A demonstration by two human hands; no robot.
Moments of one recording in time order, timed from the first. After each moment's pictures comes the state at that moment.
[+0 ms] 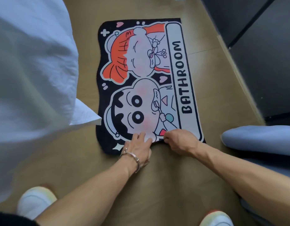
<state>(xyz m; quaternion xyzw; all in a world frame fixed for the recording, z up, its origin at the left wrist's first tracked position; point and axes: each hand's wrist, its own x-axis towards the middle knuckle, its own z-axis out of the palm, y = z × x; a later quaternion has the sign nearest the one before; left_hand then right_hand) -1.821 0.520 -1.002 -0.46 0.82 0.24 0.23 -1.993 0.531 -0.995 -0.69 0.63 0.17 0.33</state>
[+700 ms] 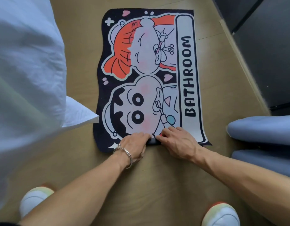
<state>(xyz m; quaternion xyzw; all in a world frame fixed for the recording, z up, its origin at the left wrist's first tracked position) -1.801 0.505 -1.012 -0.41 0.84 0.30 0.17 -1.986 0.555 -1.023 -0.83 0.53 0.09 0.17</state>
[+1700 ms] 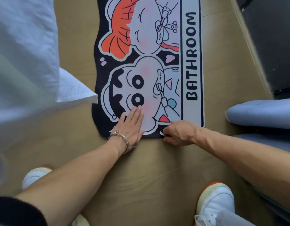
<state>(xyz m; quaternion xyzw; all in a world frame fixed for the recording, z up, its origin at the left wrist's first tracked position) -1.780 0.516 -1.032 -0.37 0.87 0.16 0.28 -1.981 0.553 -1.015 -0.75 0.50 0.24 0.37</state>
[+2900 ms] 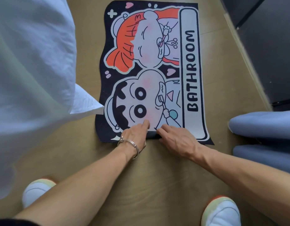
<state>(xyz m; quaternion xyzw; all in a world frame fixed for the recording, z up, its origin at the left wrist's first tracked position) -1.806 0.507 -1.009 -0.50 0.81 0.25 0.16 -1.968 0.560 -1.017 -0.80 0.55 0.09 0.23</state>
